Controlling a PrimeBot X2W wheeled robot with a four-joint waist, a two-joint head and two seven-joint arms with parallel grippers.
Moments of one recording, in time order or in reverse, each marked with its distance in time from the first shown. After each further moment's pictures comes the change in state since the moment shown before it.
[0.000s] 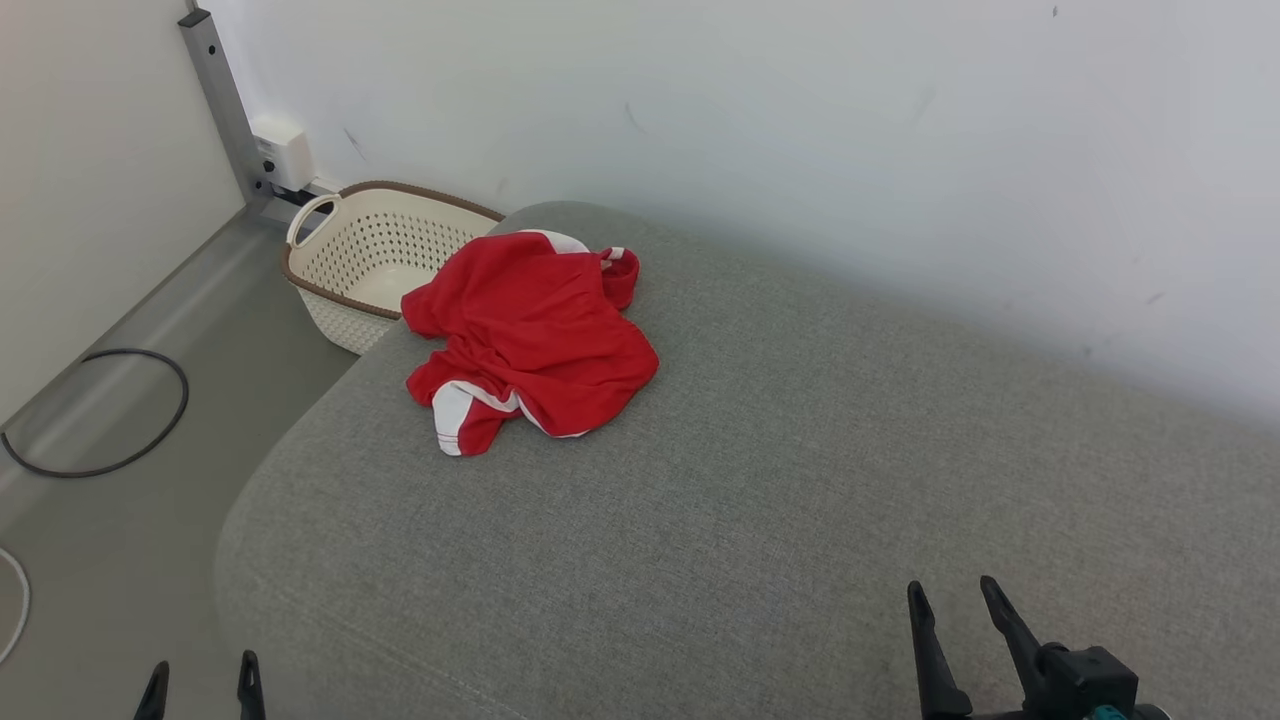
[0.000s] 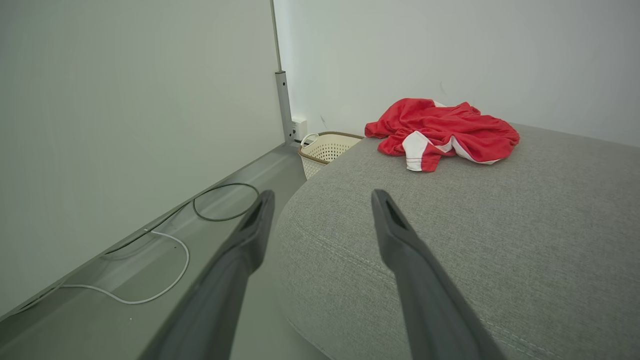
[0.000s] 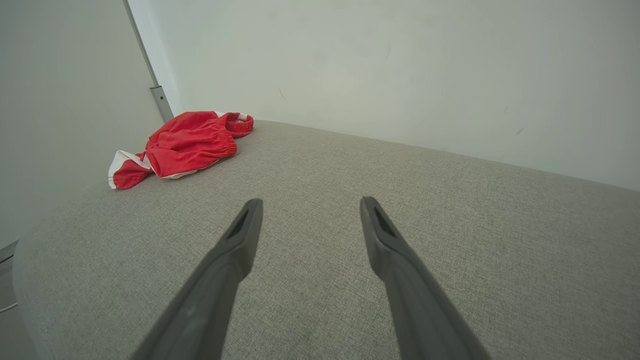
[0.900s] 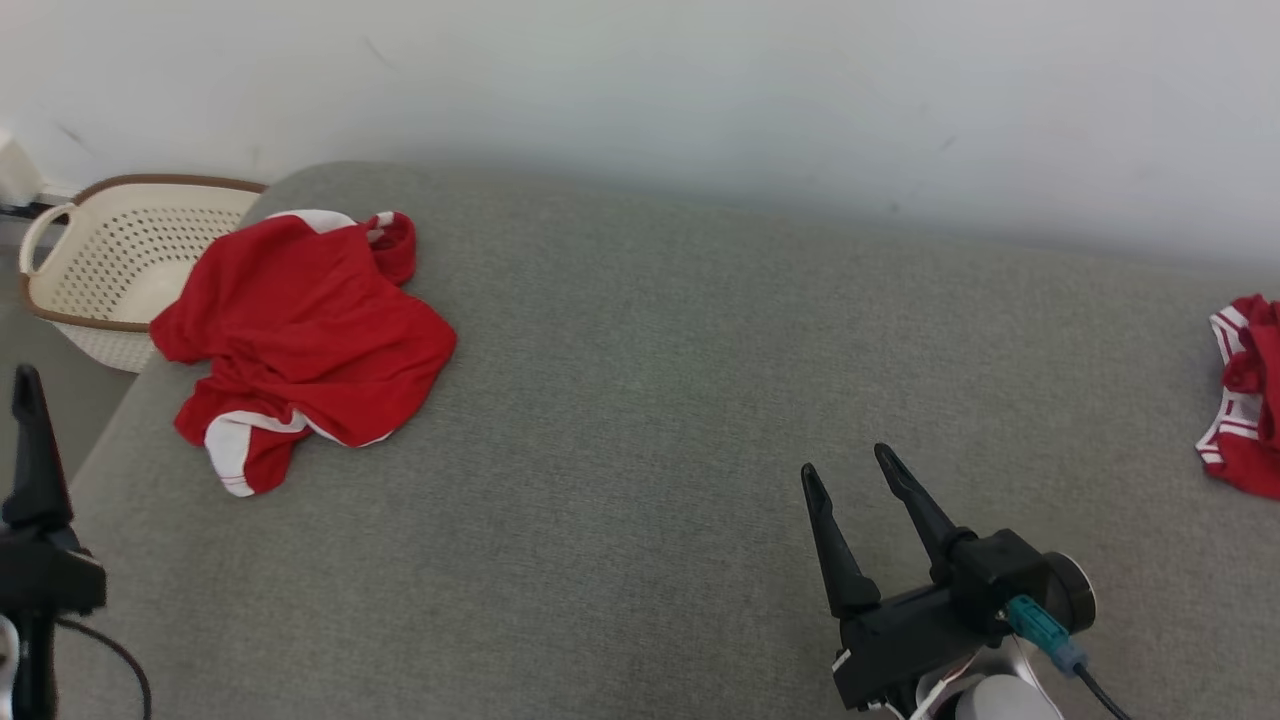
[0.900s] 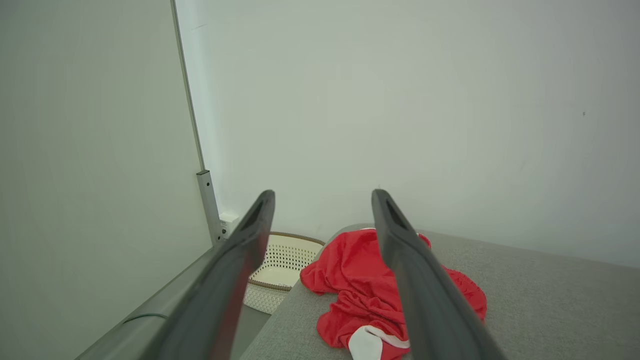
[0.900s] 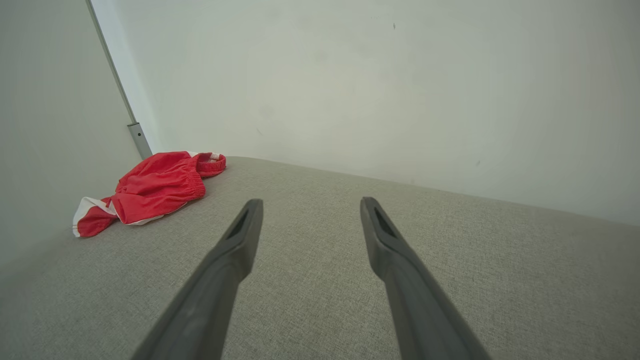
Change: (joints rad) left arm -0.450 0.178 0.106 0.181 -0.175 -0.123 -0.005; right arm -0.191 -0.012 0.185 -0.024 0.002 0.000 0.002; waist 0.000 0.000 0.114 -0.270
